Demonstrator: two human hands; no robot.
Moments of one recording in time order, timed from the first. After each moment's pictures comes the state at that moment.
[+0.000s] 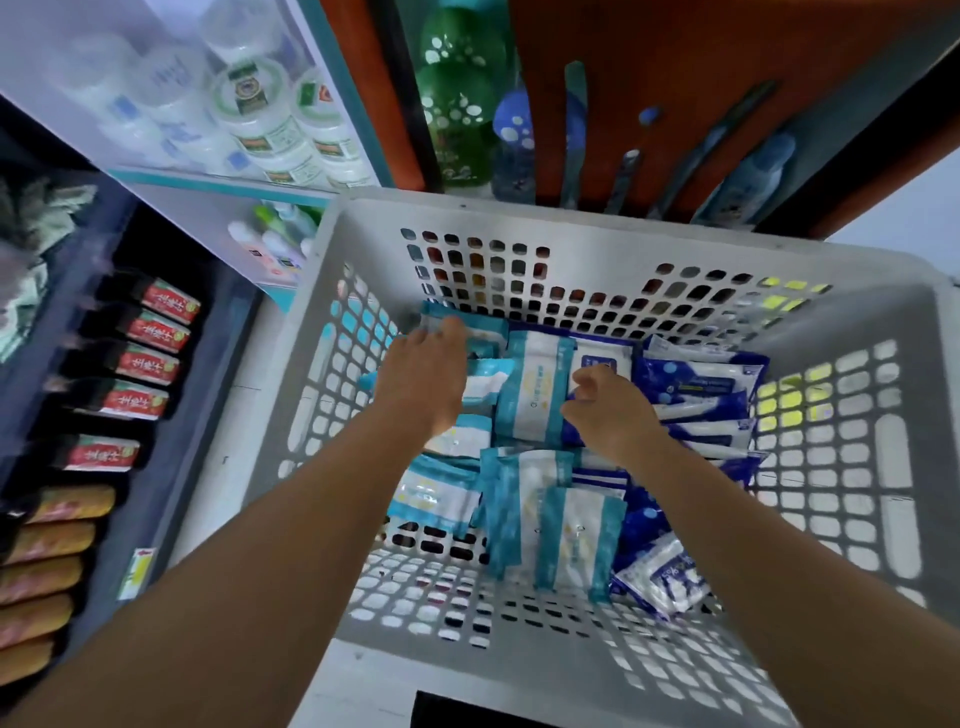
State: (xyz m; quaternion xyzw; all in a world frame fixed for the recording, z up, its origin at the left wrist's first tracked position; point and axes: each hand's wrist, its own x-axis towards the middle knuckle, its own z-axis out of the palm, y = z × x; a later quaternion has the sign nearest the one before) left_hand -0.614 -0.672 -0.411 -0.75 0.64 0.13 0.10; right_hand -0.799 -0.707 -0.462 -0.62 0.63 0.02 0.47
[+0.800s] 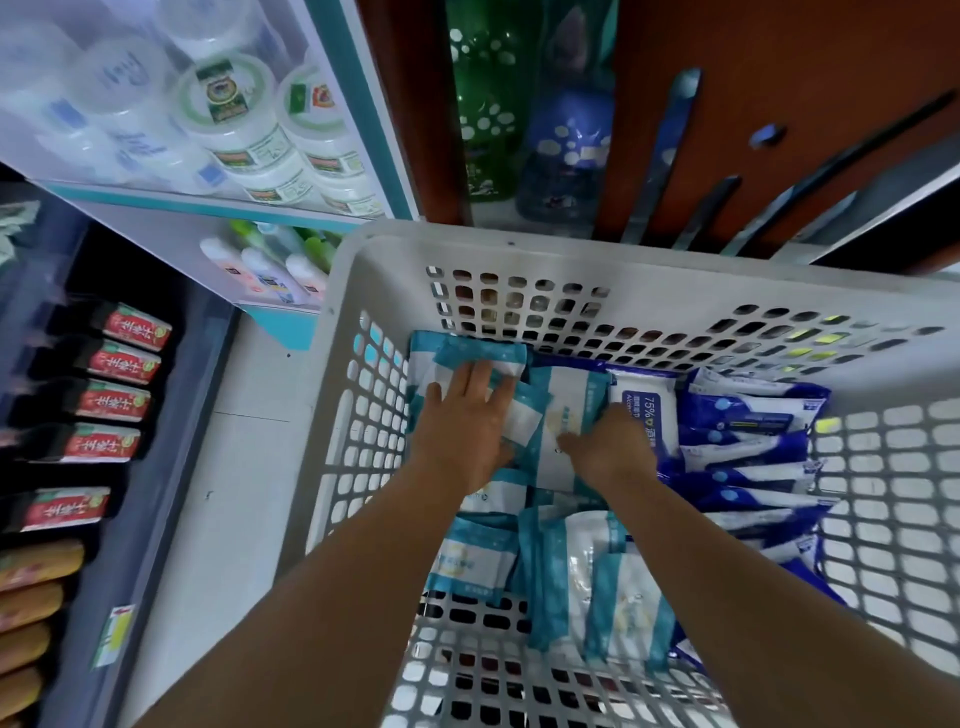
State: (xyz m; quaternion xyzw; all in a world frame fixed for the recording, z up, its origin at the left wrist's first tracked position) left_hand -0.580 -0.692 -0.500 -0.65 0.72 0.18 0.14; right_hand -0.740 -0.721 -0.514 -0.50 0.76 0.06 0.41
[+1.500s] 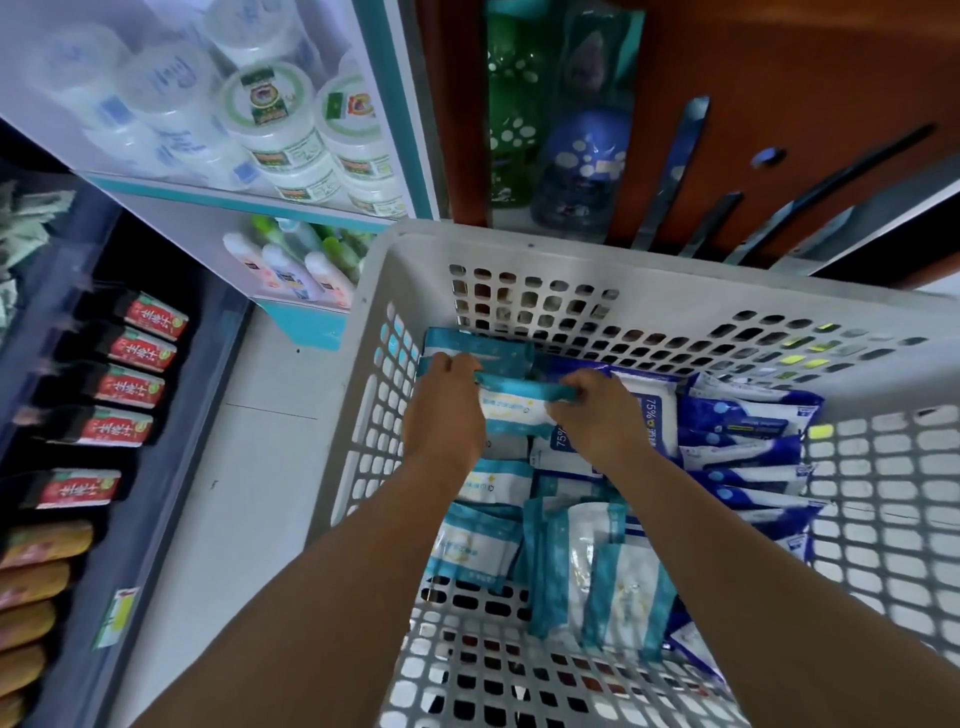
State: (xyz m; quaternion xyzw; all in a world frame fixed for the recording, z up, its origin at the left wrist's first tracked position) left_hand -0.574 -0.686 -0.465 -0.82 0.52 0.23 -0.07; right_hand -0.723 -0.731 -0.479 -0.63 0.65 -0.05 0.42
